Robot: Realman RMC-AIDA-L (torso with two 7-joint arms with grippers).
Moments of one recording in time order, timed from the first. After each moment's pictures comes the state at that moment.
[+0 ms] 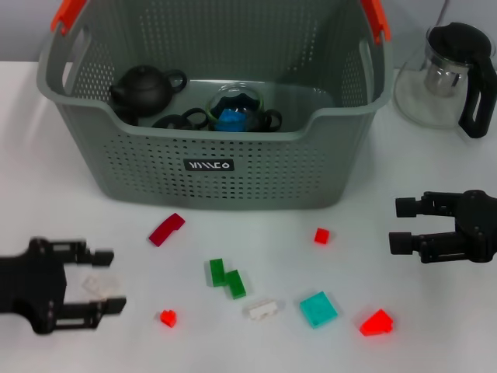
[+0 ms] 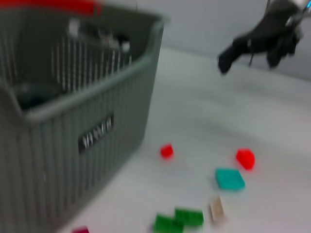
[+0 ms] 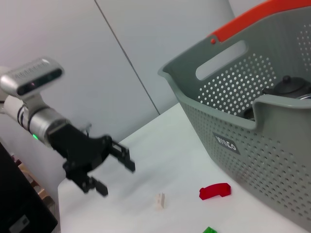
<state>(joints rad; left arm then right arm) -0.31 -2.16 0.45 1.15 2.33 1.94 -1.30 0.51 2.03 -0.63 -0.78 -2.11 -1.83 1.67</state>
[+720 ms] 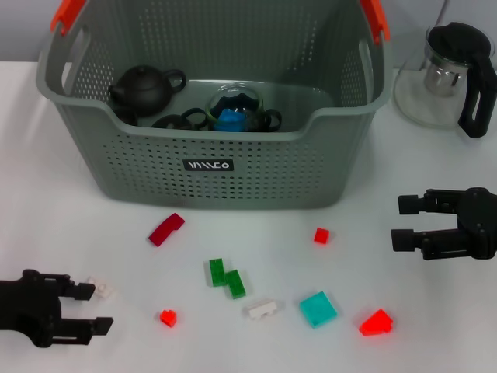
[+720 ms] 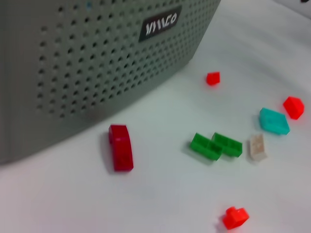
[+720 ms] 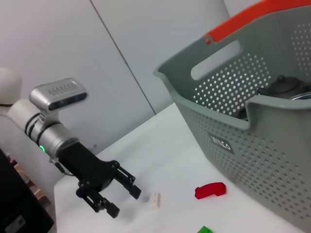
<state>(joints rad) -0.34 -2.16 0.47 1.09 2.54 1.79 -1.50 0.51 2.02 -0.63 -0.78 -2.11 -1.83 1.68</state>
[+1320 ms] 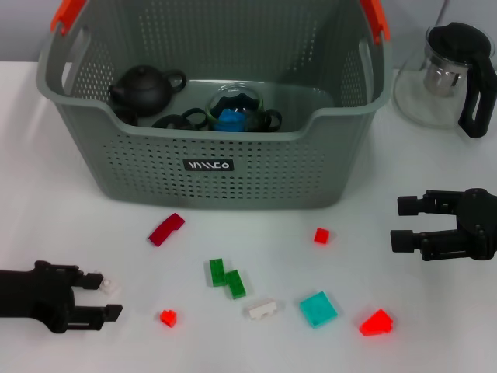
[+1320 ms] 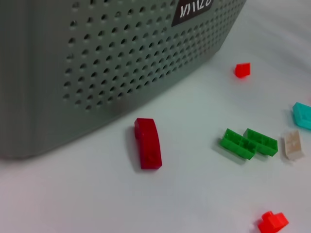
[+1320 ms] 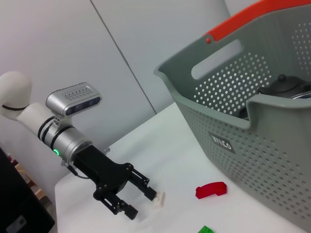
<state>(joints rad) -0.37 -2.16 0.47 1.01 2.56 1.67 -1.49 0.51 2.02 -0.64 -0.78 -2.11 -1.83 1.68</state>
